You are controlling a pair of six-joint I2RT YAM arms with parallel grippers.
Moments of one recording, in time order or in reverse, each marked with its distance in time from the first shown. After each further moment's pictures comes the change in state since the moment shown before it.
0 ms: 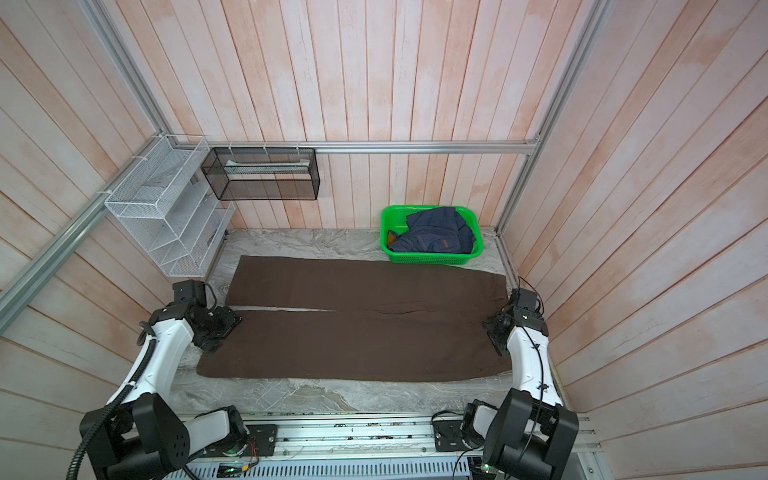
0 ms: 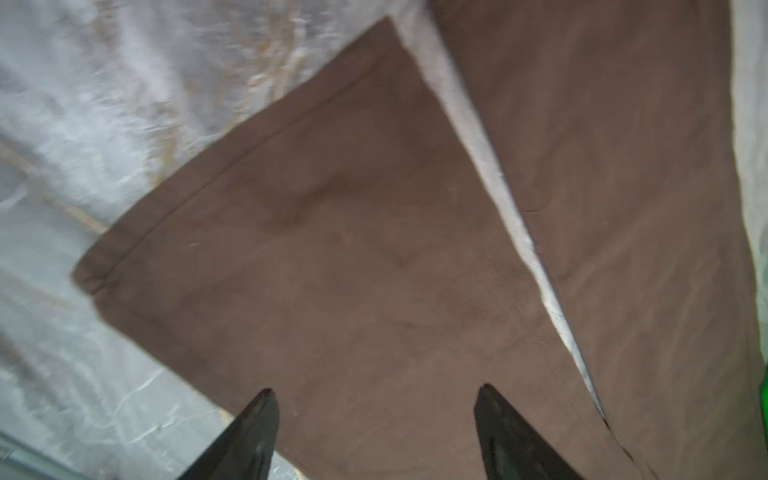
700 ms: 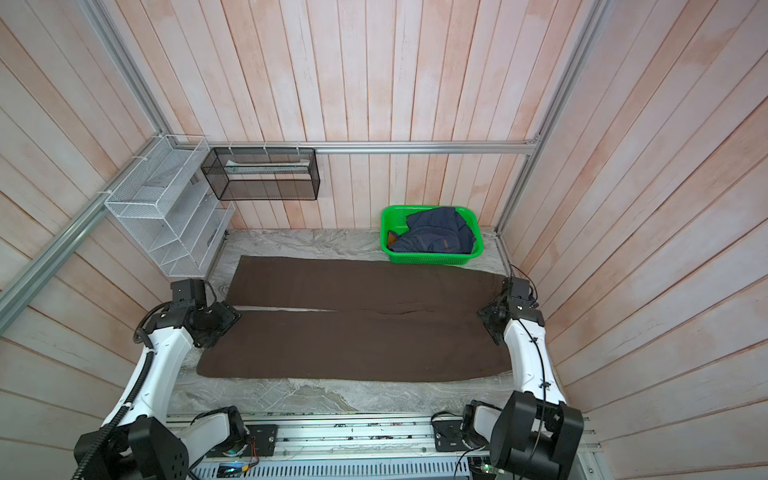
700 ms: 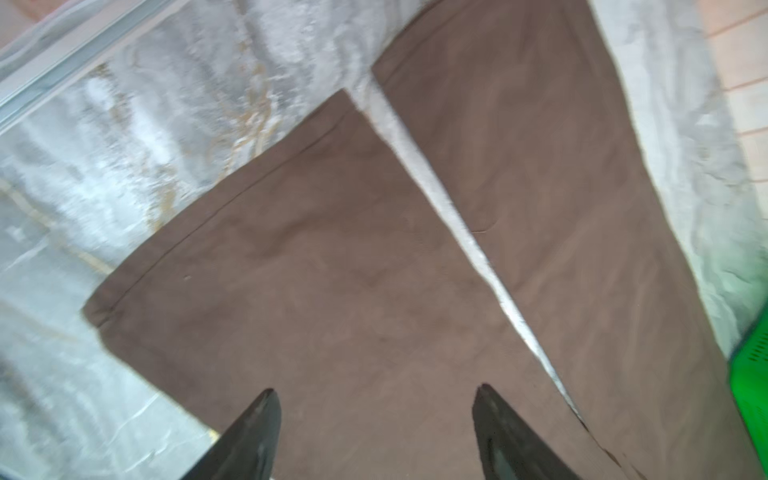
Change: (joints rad) left arm -0.002 -0.109 -0.026 0.010 -0.061 -0.020; right arm 0.099 -0.024 0.059 -0.049 0.068 0.015
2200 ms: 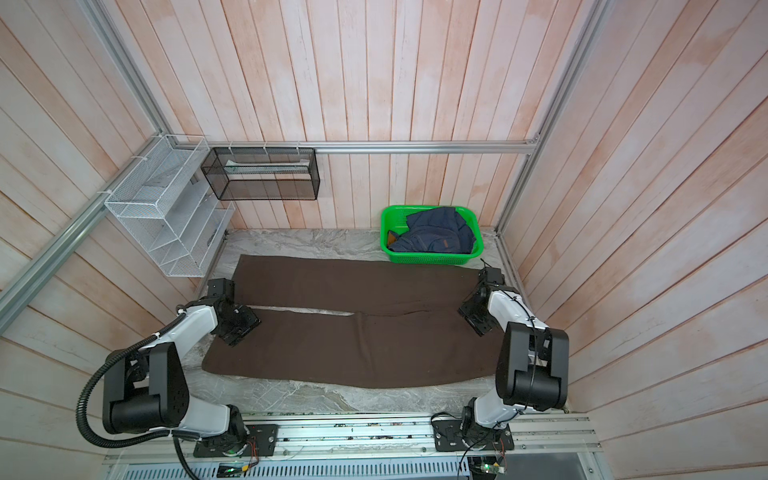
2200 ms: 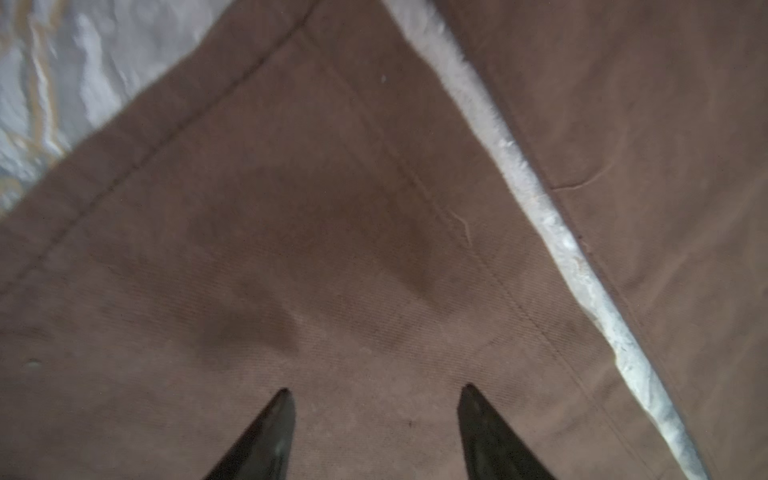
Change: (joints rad) left arm -0.105 0.349 -0.061 0.231 0.040 0.045; right arm 0.132 0.408 0.097 0.081 -0.066 -0.053
